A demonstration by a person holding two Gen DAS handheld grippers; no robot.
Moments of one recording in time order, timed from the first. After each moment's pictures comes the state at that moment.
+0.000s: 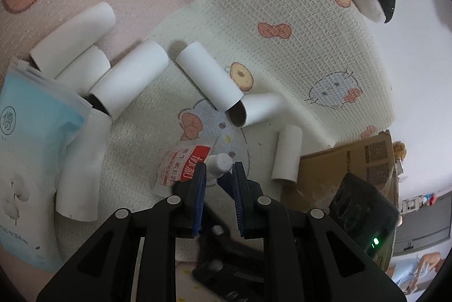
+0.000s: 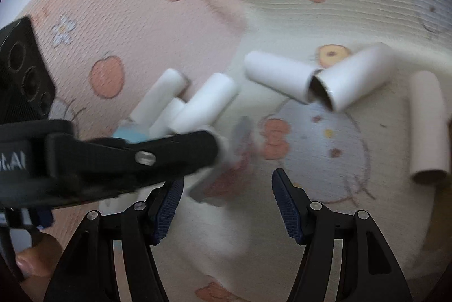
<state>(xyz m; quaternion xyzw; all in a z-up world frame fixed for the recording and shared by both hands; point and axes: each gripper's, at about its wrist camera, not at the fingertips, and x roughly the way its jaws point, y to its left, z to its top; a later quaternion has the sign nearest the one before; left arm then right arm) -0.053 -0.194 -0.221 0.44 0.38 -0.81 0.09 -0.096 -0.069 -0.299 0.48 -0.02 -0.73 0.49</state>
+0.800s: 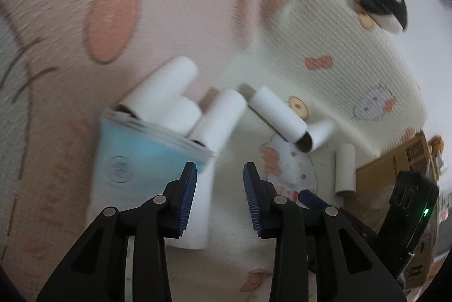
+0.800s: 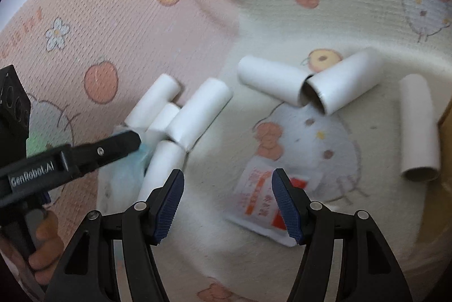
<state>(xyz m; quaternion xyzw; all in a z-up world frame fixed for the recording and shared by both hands) -0.007 -0.247 -0.211 0.42 0.28 -0.84 0.19 -0.085 -0.079 -0.290 0.48 -0.01 -0.74 0.48</state>
